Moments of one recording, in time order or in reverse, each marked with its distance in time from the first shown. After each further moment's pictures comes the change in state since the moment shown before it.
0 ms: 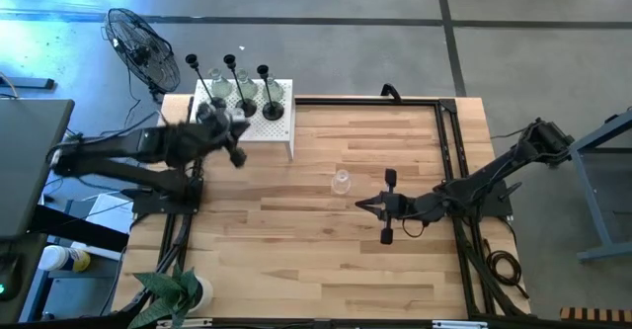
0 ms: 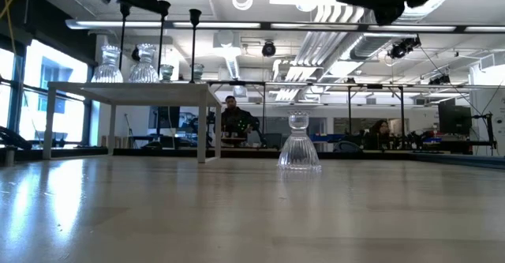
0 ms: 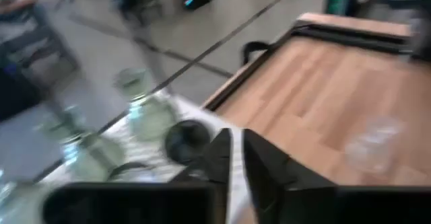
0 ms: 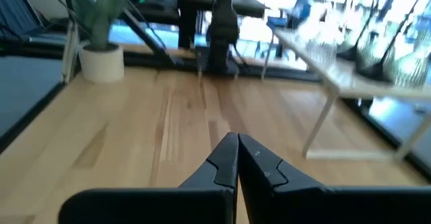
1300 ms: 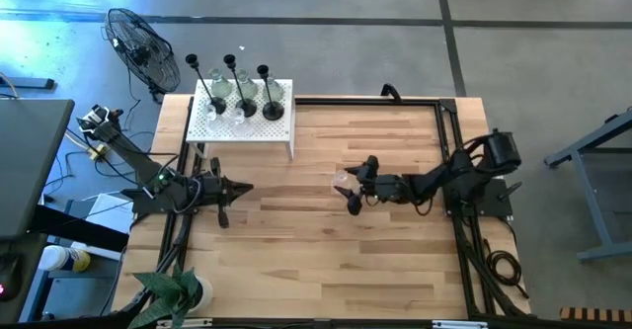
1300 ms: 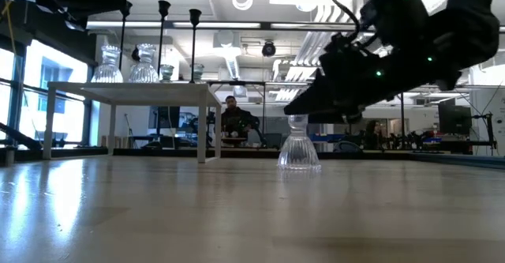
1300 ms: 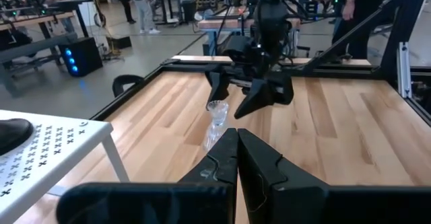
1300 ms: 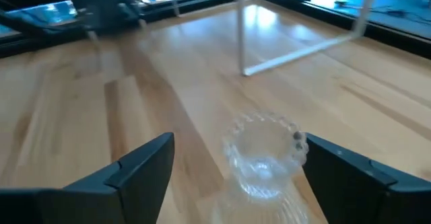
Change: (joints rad) left arm -0.710 -0.163 -0.551 0.647 -0.262 0.030; right arm -0.375 0.516 -0.111 0.514 -0.137 0.284
